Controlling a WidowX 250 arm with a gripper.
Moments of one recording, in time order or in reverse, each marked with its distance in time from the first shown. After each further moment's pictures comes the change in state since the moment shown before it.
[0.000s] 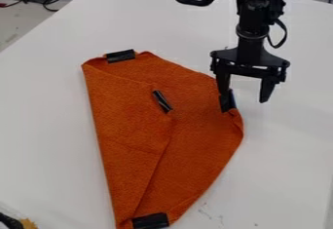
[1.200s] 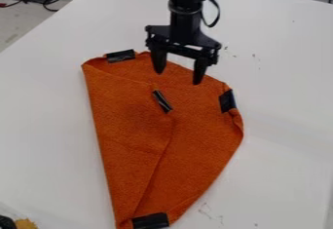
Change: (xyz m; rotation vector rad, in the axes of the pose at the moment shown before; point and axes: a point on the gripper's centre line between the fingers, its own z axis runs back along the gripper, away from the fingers) arm -0.017 0.079 0.049 0.120 -0.005 -0.035
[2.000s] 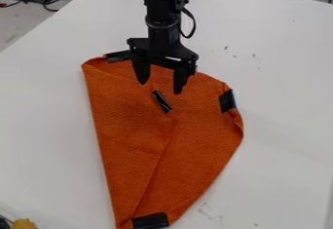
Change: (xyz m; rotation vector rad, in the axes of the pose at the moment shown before) arm -0.013 0.037 -0.026 -0.016 0.012 -0.019
